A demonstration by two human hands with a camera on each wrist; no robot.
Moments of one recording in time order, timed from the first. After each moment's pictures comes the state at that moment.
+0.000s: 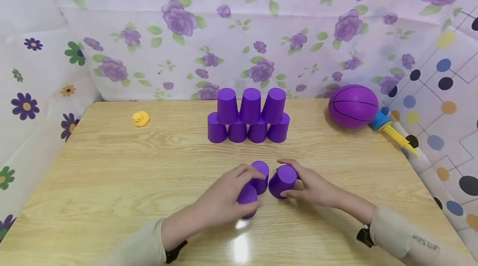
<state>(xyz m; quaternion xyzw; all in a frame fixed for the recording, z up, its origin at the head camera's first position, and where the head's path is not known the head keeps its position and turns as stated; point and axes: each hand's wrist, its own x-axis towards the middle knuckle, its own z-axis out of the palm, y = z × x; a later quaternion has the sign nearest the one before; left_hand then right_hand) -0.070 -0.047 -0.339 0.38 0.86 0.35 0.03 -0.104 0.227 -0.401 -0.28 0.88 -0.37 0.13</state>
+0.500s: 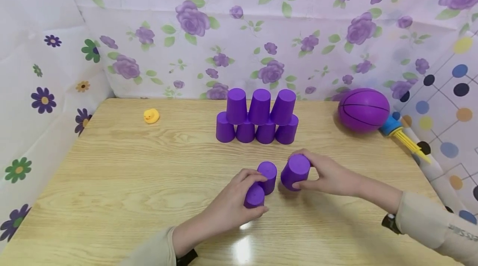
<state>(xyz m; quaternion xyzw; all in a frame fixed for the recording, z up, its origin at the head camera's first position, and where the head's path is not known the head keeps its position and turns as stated) -0.055 -0.050 -0.358 0.27 0.87 0.41 0.06 -0.118 0.223 -0.347 -0.32 0.88 -0.33 0.11</state>
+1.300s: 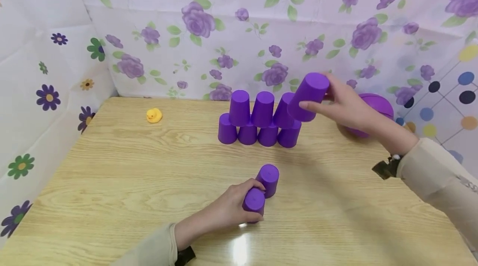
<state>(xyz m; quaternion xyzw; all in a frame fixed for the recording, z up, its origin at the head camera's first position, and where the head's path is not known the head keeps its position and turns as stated) -0.067 -0.059 -0.384 0.27 0.84 0.45 0.15 -0.197 0.213 -0.234 -0.23 0.90 -0.37 0.02</state>
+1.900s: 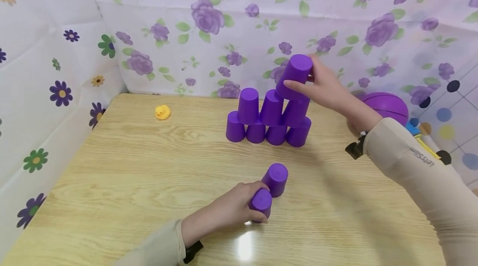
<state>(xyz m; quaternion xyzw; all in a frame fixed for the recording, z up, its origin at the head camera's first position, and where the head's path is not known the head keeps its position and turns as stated) -0.070 -0.064 -0.372 0.30 0.85 0.40 0.18 -0.255 0.170 -0.249 -0.22 0.88 -0.41 -0.01</state>
